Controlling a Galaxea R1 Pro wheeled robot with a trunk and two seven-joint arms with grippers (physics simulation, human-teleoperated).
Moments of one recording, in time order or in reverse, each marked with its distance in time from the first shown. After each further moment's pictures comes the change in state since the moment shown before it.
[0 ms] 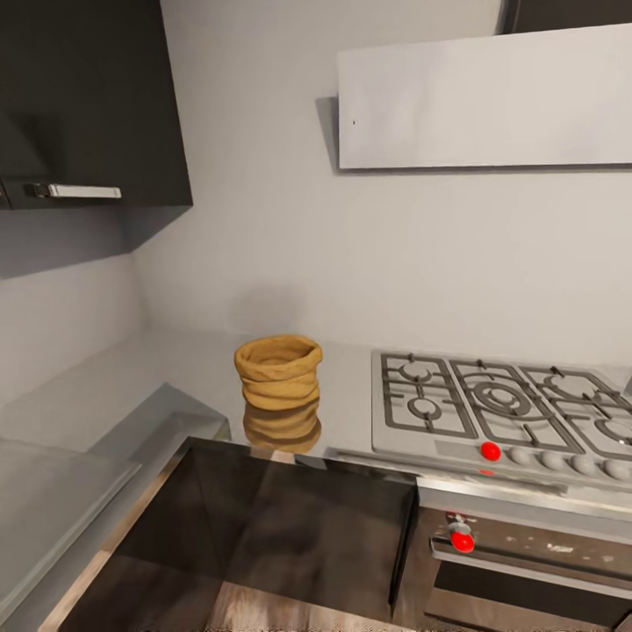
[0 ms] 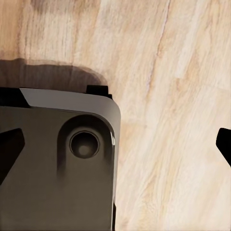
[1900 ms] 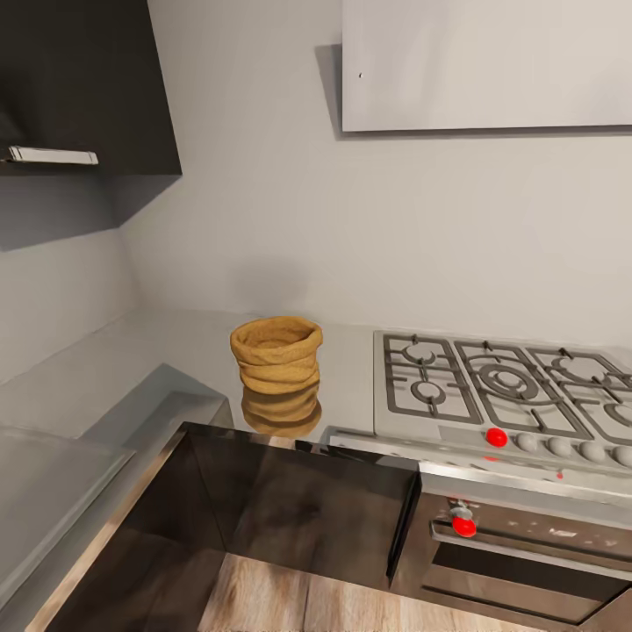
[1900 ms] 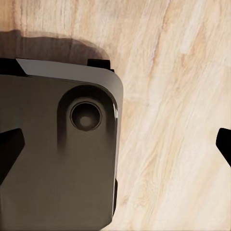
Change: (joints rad) left arm 0.000 0.000 0.000 0.000 -0.002 0.000 0.000; right arm 0.000 0.005 0.000 0.000 0.002 -0.002 -0.009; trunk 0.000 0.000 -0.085
